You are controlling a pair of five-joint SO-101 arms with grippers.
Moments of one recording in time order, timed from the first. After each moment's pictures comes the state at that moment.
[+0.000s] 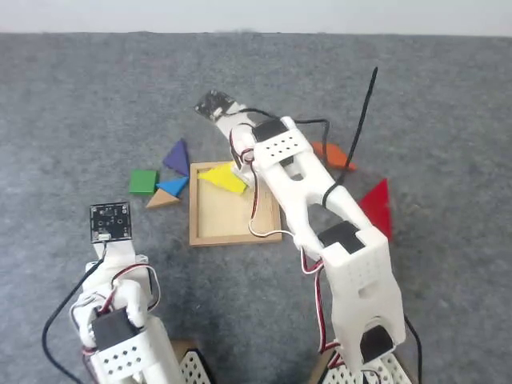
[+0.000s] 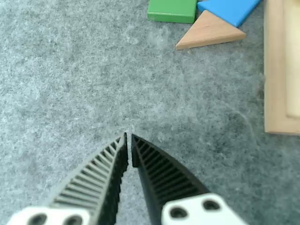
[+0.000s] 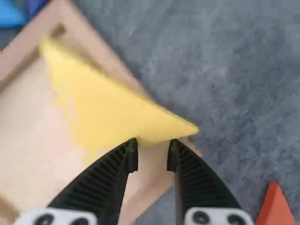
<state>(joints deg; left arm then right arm) -30.5 -103.7 97.0 72.6 -10.4 -32.2 35.2 -18.4 61.5 23.1</state>
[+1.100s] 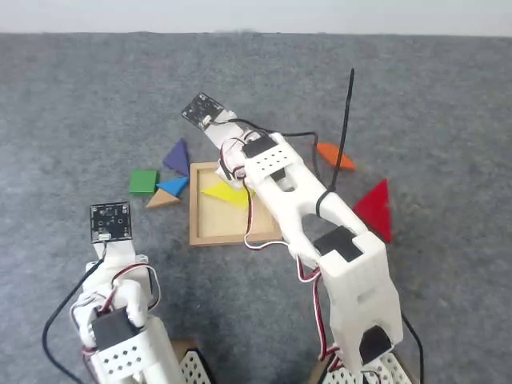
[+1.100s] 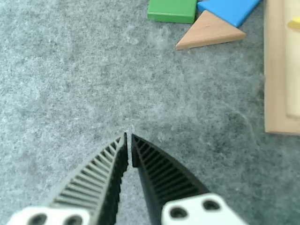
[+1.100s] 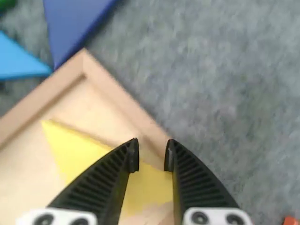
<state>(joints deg) -30.5 -103.7 97.0 72.6 -10.4 -35.7 32.6 -9.6 48.4 20.4</state>
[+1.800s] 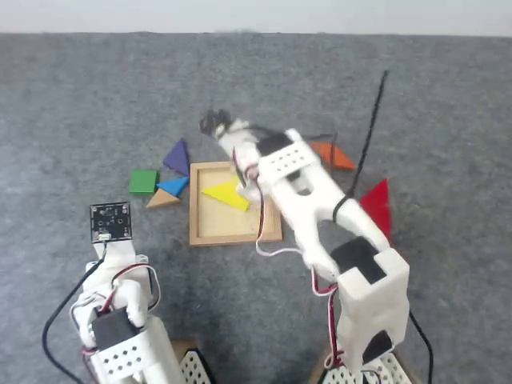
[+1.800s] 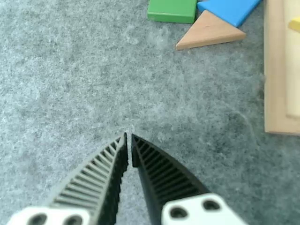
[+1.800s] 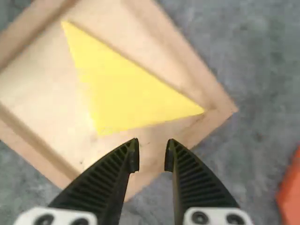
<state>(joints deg) -30.5 -103.7 97.0 72.6 -10.4 -34.5 21.5 0.1 62.5 24.9</state>
